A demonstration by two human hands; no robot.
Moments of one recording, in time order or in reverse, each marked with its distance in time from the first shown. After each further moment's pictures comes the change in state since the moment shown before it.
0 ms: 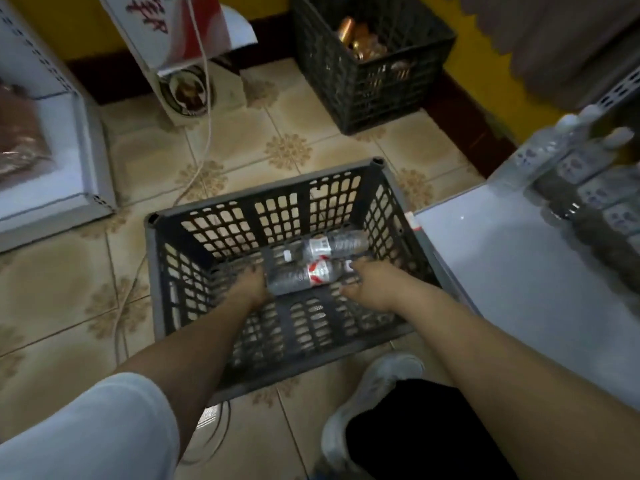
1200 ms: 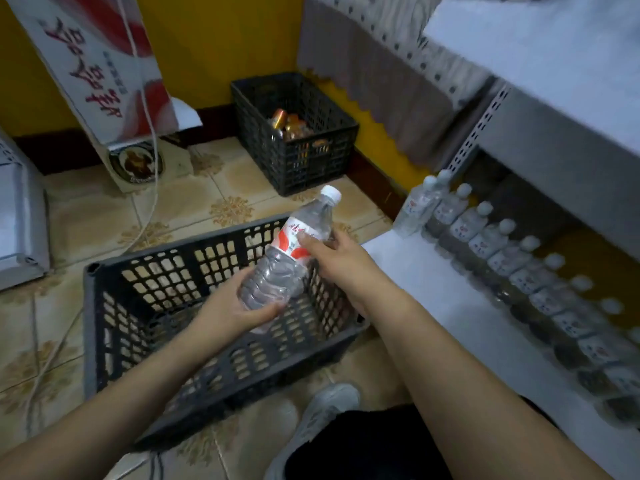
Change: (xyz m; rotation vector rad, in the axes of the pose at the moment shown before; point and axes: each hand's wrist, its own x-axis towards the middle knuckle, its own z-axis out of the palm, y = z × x) left_hand -0.225 0.118 -0.078 -0.803 0.066 0.560; right_hand -0.123 0.004 -0.059 1.031 0.441 -0.102
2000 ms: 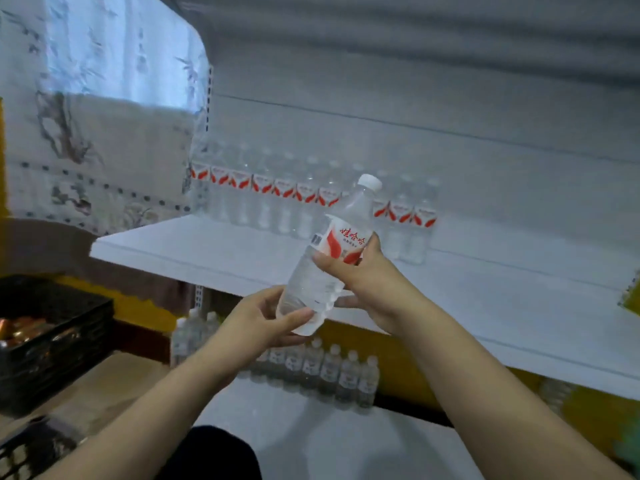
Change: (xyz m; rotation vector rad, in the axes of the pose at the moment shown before) left_hand -0.159 0.311 0.219 -0.130 -0.718 0.591; right_hand -0.389 -0.096 -0.235 0.100 0.825 -0.407
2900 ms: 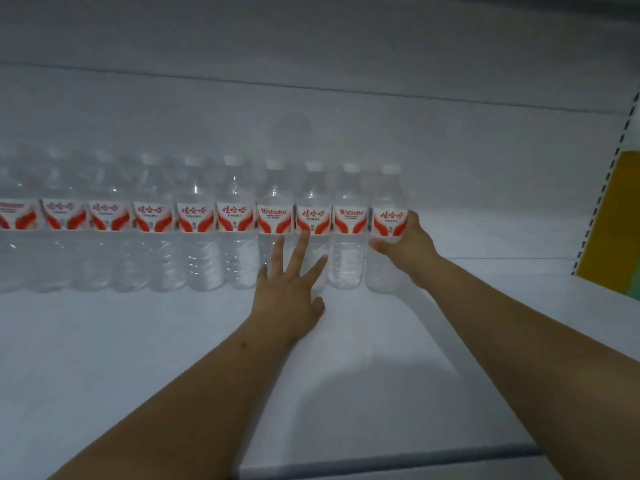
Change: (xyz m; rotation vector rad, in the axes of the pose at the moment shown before) left_hand 0.356 -0.055 0.146 1.460 -0.026 0.462; right_hand 0.215 0.098 -0.271 -0.393 0.696 0.050
